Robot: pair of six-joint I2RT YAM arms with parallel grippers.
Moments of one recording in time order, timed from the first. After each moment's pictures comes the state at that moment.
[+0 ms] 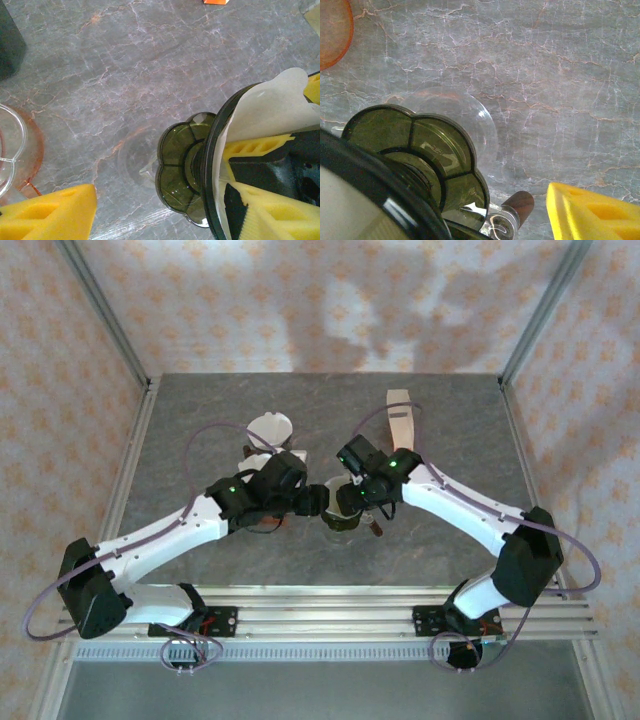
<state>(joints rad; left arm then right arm) -0.80 1.28 1.05 -0.61 -0.07 -0.70 0.77 1.49 1.25 -0.98 0.07 0.38</state>
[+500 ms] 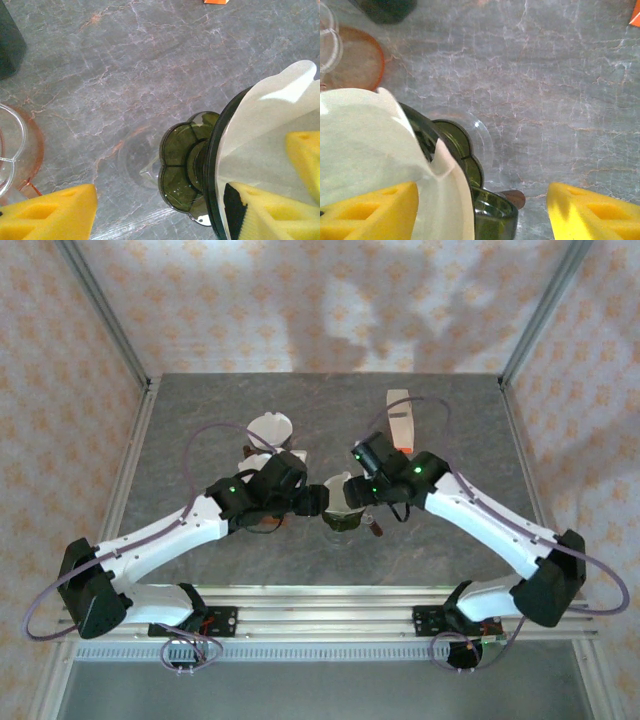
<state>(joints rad) -0.80 1.28 1.05 -0.61 -0.07 -0.70 0.77 1.32 1.24 -0.97 0.12 0.42</state>
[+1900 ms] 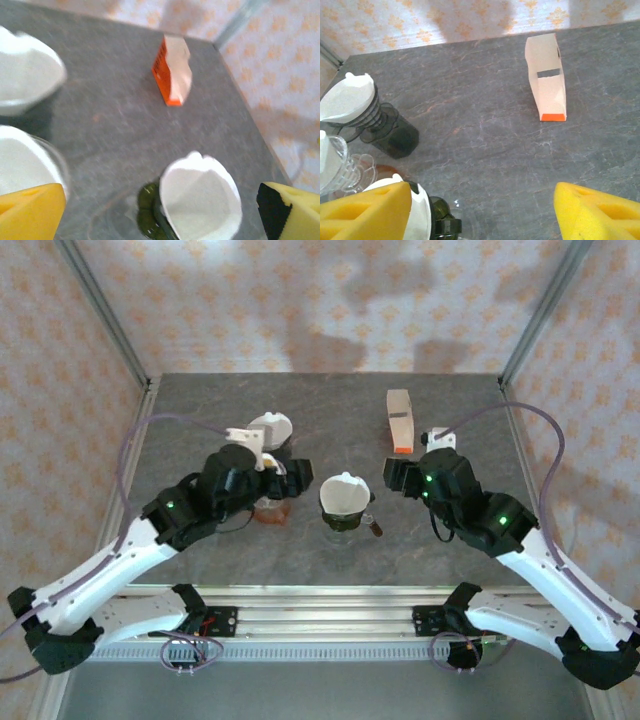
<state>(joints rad) -0.77 0.98 1.13 -0.61 -0.23 -0.65 0.77 0.89 1.12 -0.81 0.44 0.54</state>
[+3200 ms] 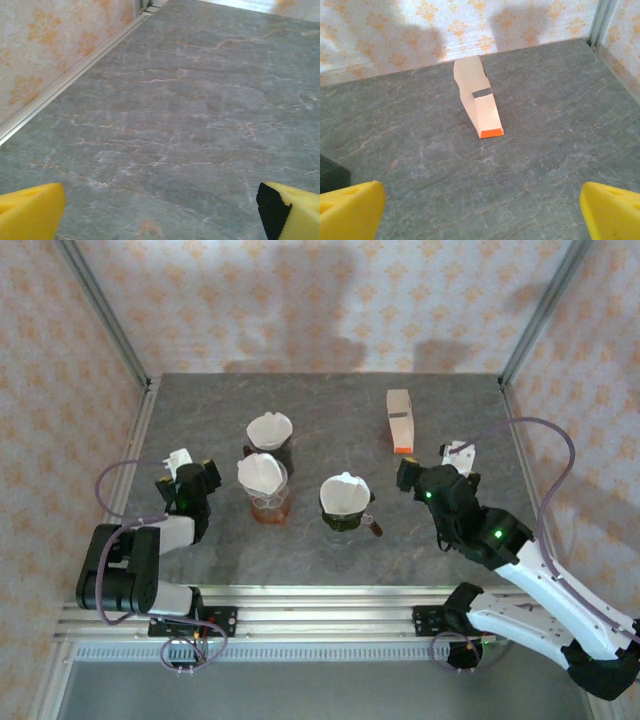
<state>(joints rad) 0.01 1.41 0.38 0.55 -0.47 -0.23 0.77 0.79 0.94 -0.74 0.73 0.59</state>
